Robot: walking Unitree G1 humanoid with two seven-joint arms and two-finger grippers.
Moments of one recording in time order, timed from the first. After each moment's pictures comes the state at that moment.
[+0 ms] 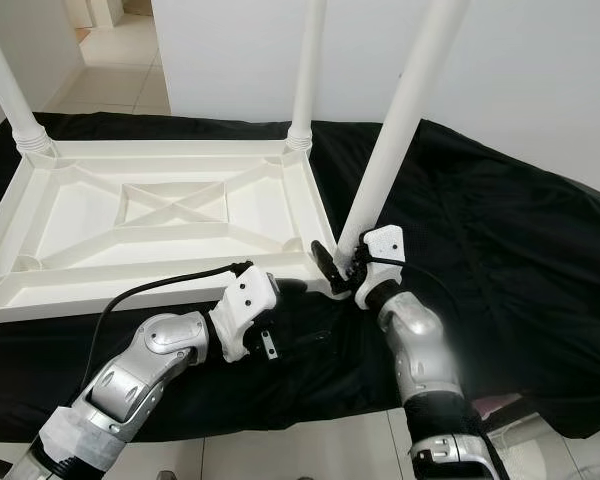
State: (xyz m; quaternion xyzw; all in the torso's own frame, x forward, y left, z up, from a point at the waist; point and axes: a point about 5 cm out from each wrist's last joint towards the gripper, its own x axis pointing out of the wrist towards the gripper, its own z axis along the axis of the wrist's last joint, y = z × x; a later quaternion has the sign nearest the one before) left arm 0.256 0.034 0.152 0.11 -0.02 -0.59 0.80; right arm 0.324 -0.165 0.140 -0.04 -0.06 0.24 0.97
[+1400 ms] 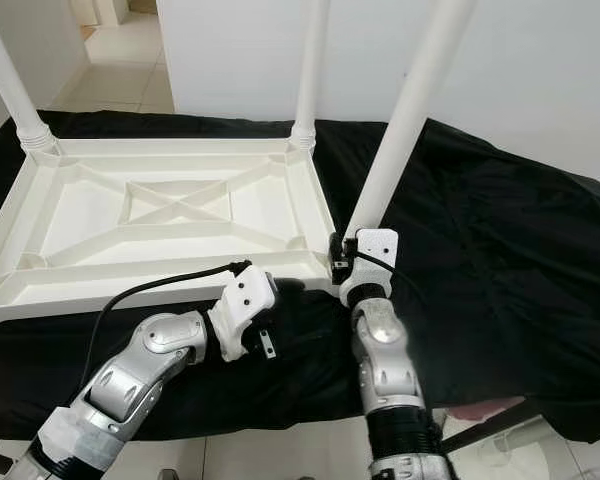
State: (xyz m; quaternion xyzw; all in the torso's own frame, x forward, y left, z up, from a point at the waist) left arm 0.257 0.035 0.151 0.11 -0.02 -0.58 0.80; right arm 0.314 -0.138 0.142 0.03 -0.06 -0.04 1.00
